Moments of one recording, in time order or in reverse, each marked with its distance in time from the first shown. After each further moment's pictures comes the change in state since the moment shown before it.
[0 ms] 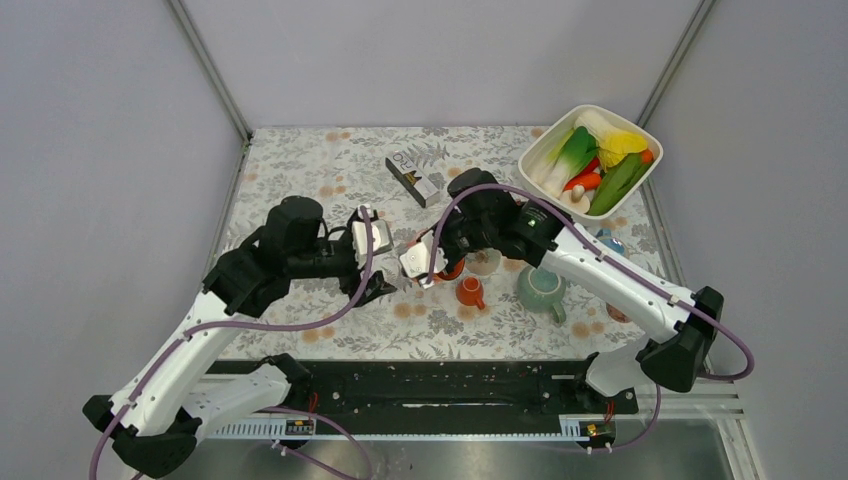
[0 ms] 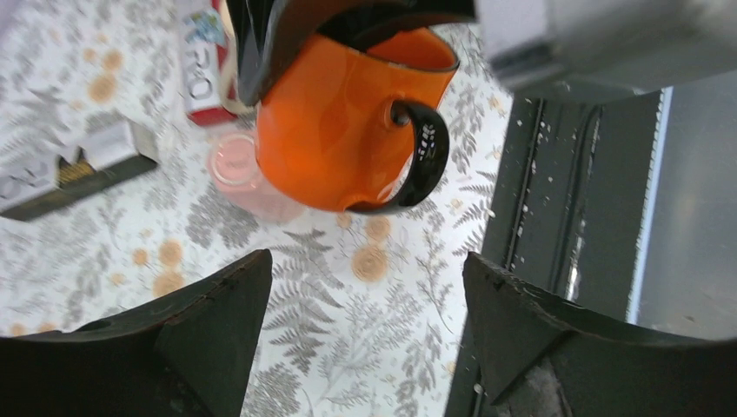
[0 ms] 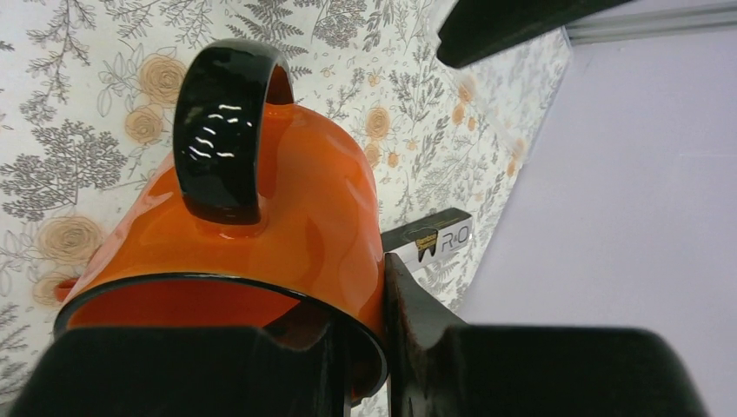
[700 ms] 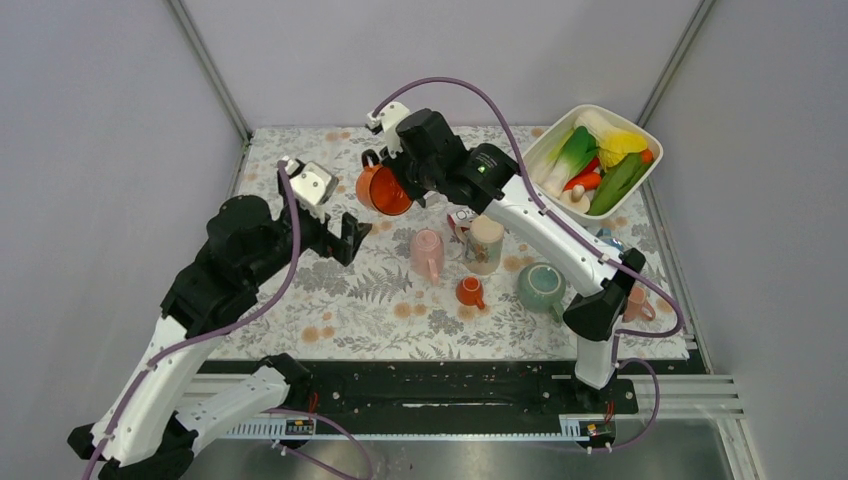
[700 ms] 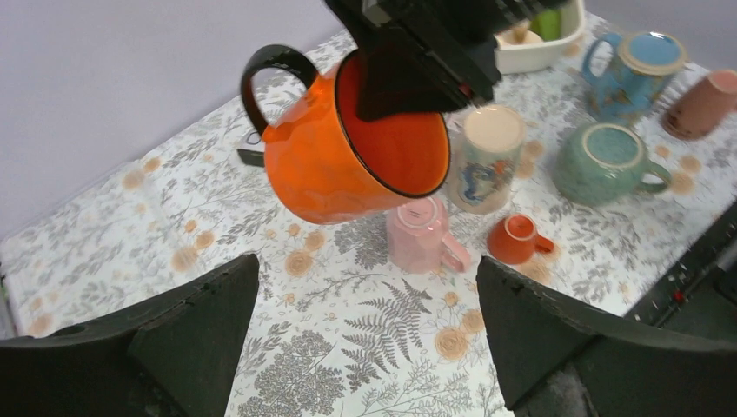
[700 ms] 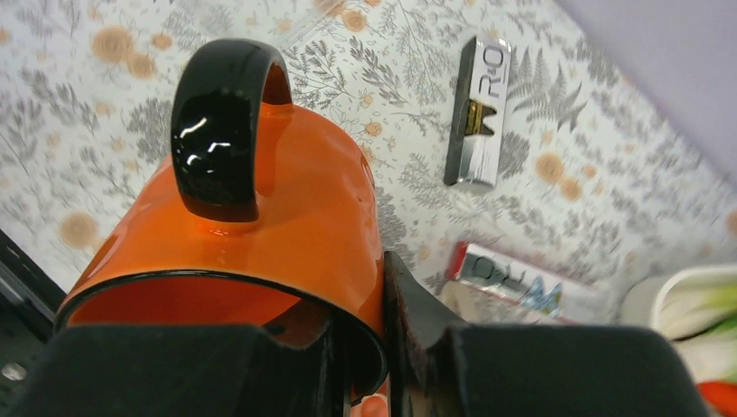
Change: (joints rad) left arm 0.029 -0.095 0.113 0.114 -0.481 -0.323; right arm 0.006 0.433 0.691 -0.110 0.486 1.252
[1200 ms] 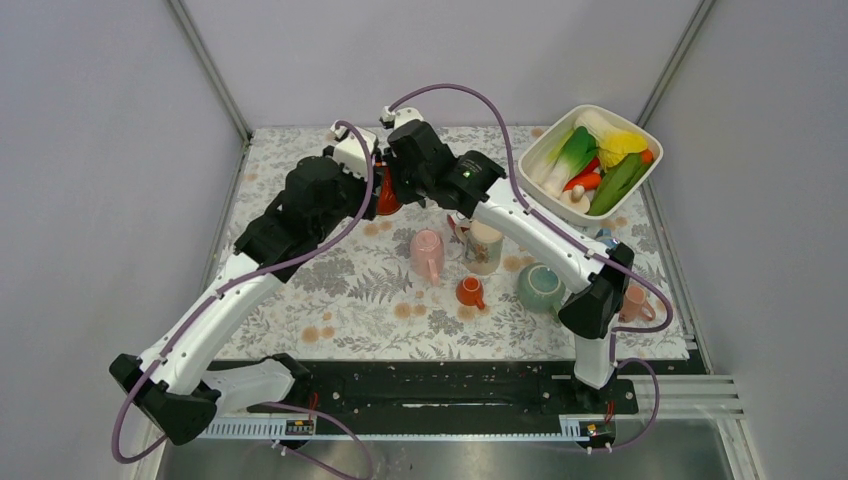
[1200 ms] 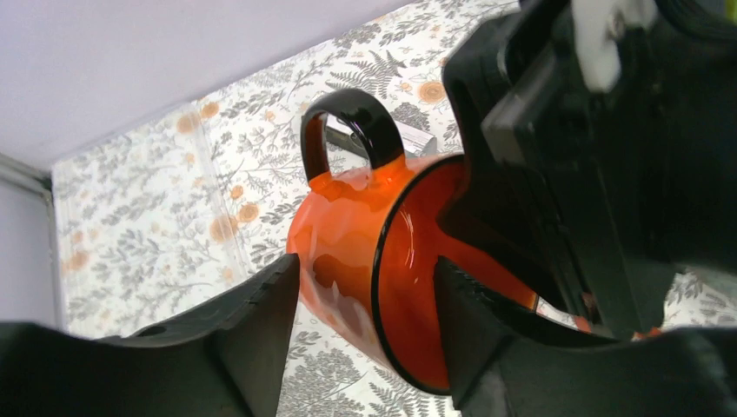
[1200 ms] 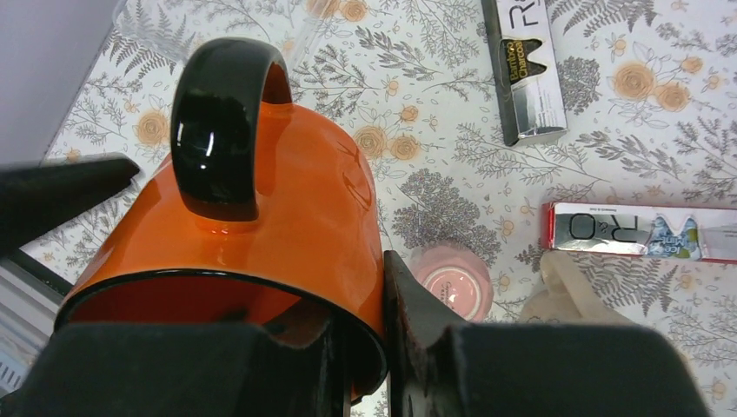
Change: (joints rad) left arm 0.001 0.289 0.001 0.193 -0.256 -0.072; right arm 0.000 0.032 -0.058 0.051 0.093 0.420
